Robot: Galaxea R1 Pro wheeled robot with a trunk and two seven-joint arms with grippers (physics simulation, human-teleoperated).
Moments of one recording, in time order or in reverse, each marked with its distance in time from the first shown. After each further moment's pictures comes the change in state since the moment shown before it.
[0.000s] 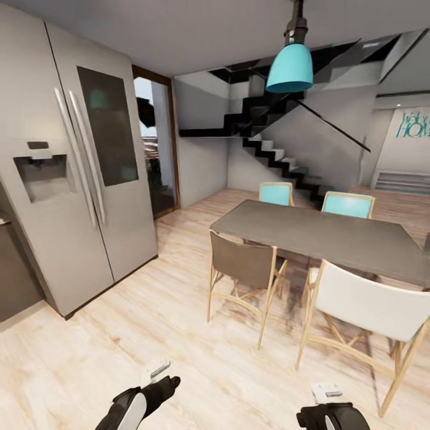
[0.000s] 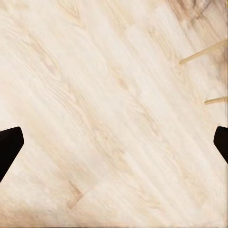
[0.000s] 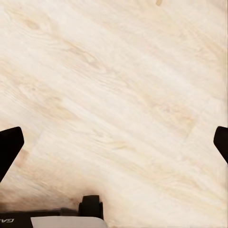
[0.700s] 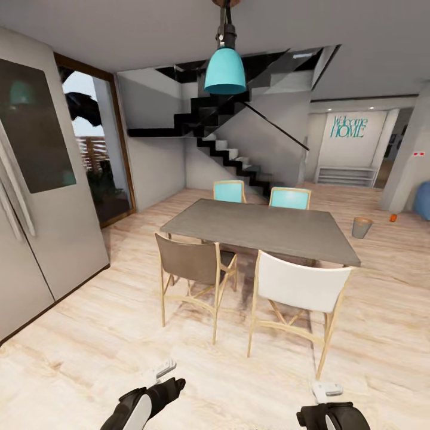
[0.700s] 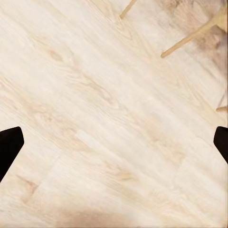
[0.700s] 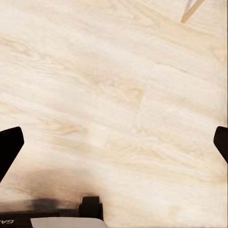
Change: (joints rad) left arm 0.000 0.000 -0.065 -0.003 -0.001 -0.001 0.006; right arm 0.000 -0.001 0.000 -0.004 -0.001 0.000 0.000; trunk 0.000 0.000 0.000
